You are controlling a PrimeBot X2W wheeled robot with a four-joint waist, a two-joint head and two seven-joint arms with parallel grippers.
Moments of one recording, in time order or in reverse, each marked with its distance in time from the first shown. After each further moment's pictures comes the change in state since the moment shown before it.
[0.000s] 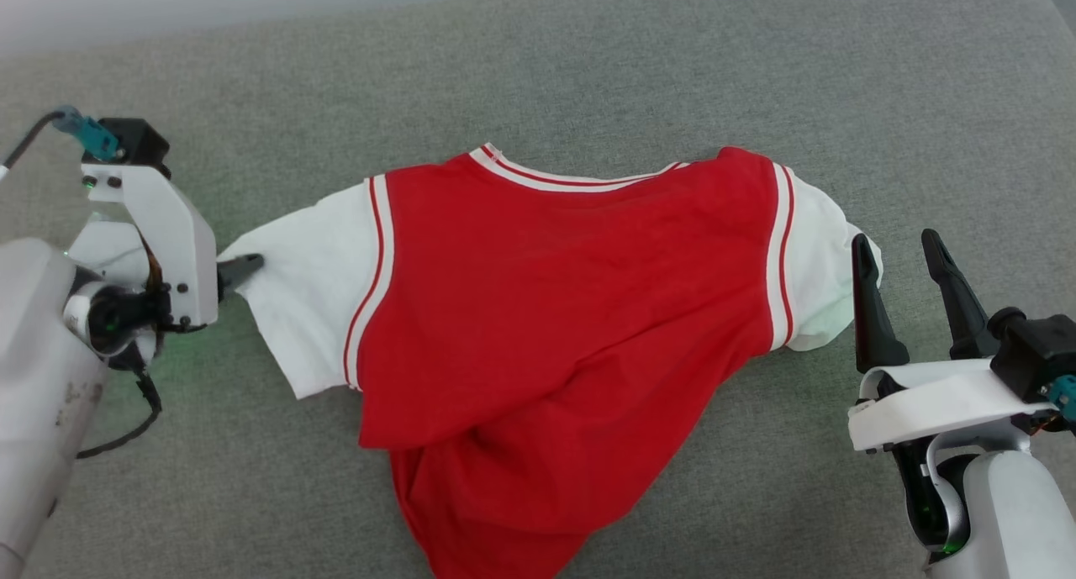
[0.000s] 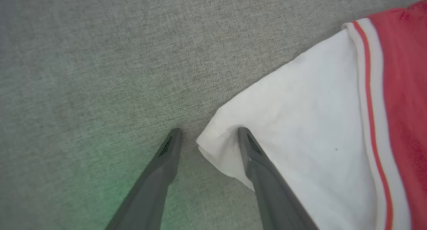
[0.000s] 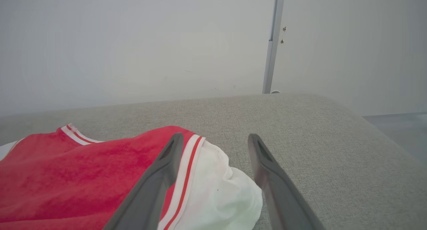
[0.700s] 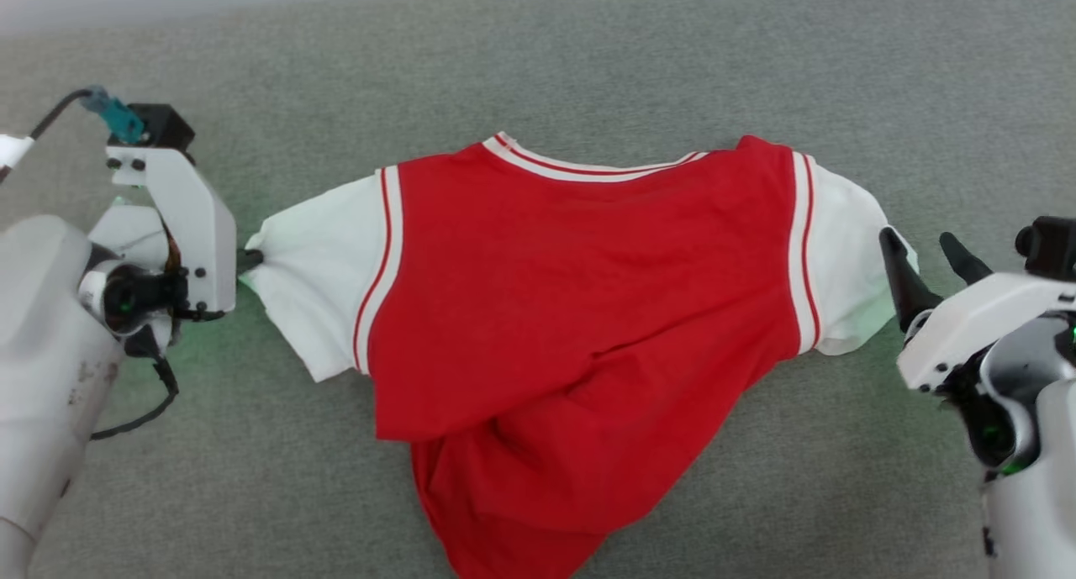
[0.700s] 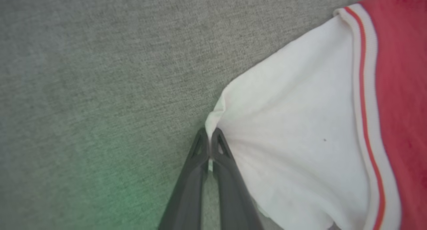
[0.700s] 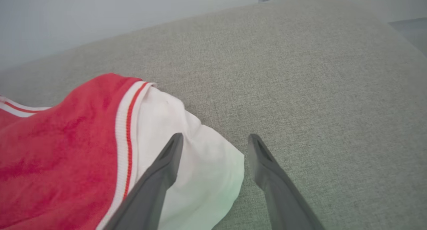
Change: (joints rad) left arm -0.058 -0.012 -0.063 0.020 -0.059 0.000 0.084; right arm -0.161 -0.050 -0.098 0.133 0.119 0.000 0.458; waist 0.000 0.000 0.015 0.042
